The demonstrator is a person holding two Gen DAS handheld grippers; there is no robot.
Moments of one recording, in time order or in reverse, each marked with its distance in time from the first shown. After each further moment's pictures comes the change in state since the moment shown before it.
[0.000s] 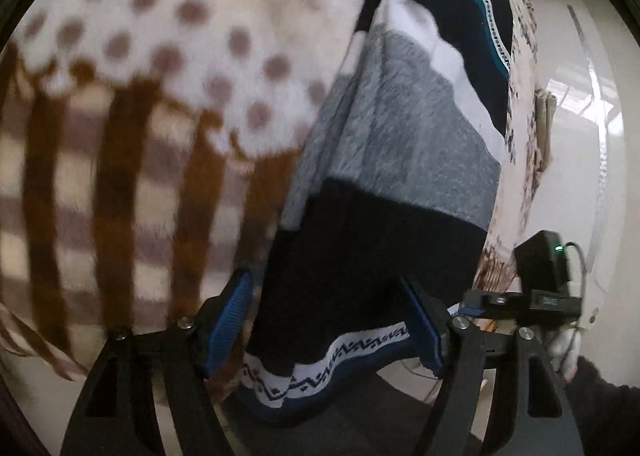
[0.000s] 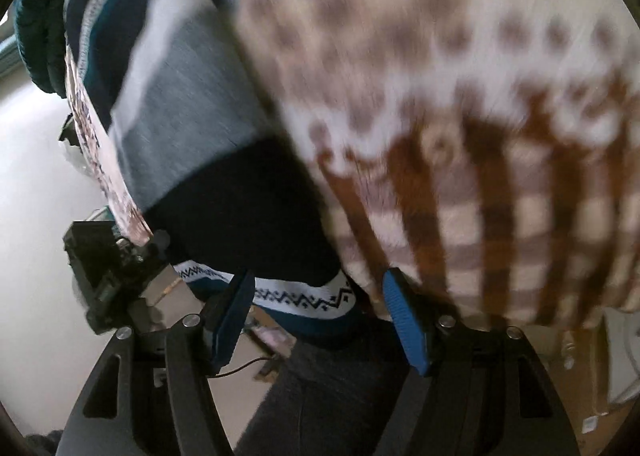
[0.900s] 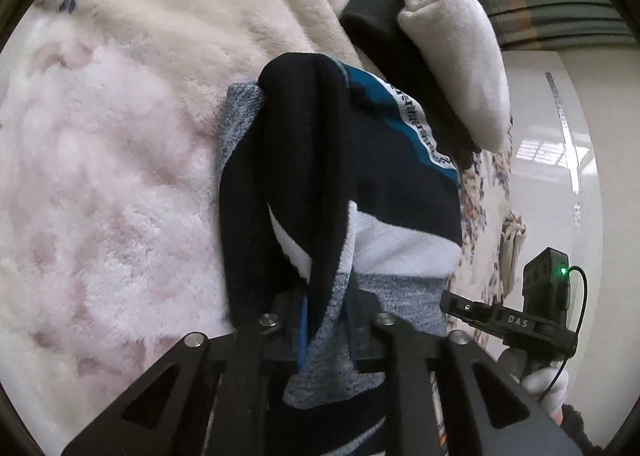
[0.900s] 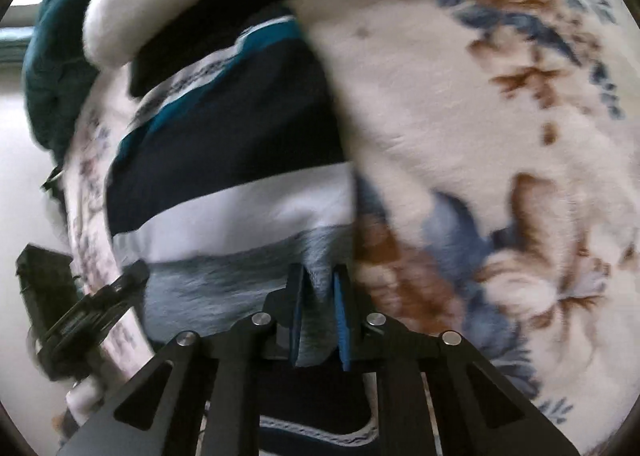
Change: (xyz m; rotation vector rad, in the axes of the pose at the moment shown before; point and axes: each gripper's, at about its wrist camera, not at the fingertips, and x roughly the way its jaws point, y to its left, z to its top) left arm -0.057 -0.109 0.316 0.079 -0.225 -0.067; right arm -0.130 0.235 0.301 -0.178 -0.405 -0.218
